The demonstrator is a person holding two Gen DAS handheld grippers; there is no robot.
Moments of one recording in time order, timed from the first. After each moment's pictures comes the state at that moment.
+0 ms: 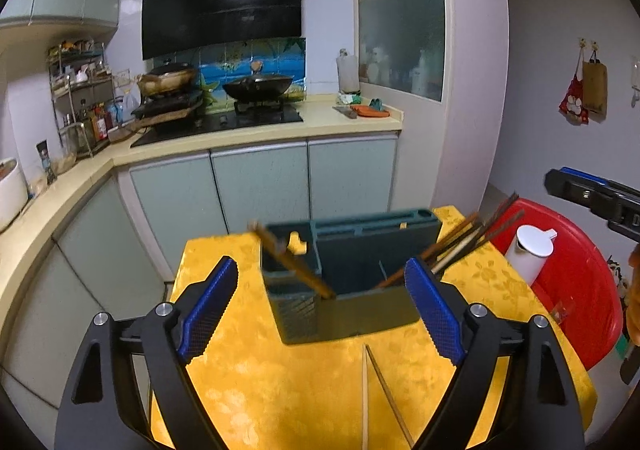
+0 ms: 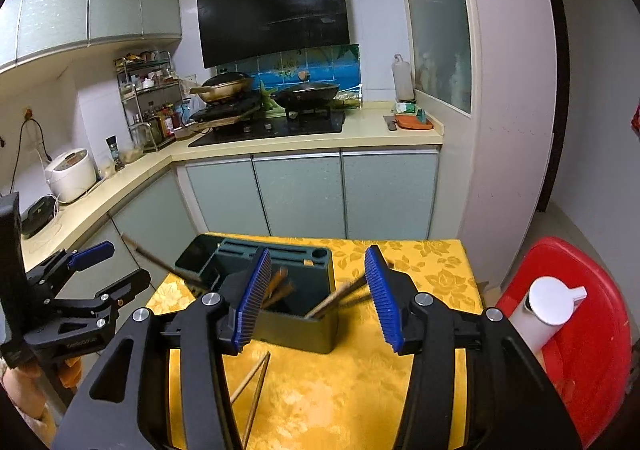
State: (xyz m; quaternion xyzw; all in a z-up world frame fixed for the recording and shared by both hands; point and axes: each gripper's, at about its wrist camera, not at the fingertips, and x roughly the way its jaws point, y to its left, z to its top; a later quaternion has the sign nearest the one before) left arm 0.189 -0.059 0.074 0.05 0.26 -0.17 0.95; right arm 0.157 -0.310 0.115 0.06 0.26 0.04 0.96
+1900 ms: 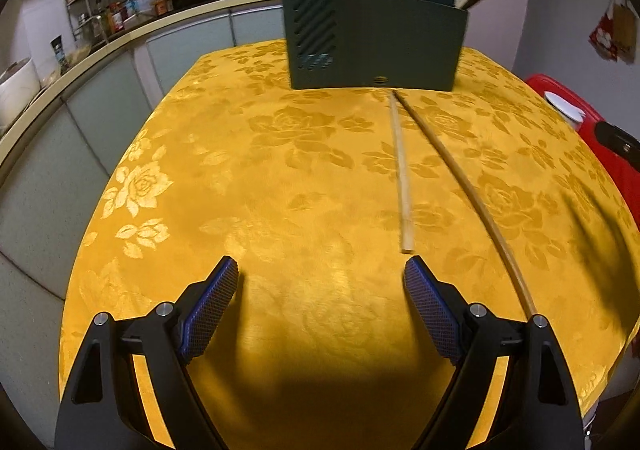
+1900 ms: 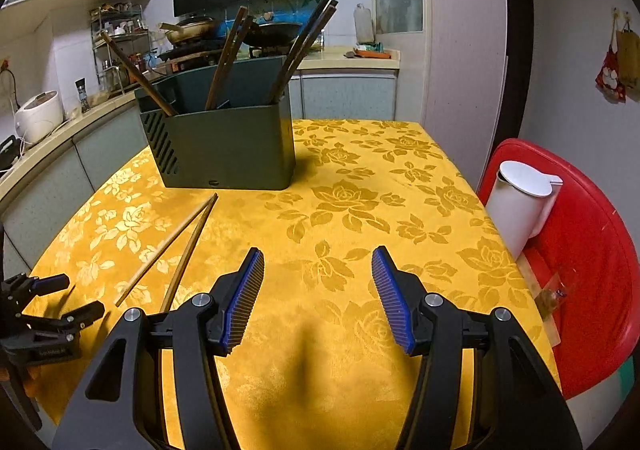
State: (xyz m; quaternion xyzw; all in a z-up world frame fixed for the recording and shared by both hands) left arm 0.085 -0.030 -0.125 0.08 0.41 -0.12 0.90; right arm 0.055 -0.295 -0.062 0.05 0.32 -0.03 0.95
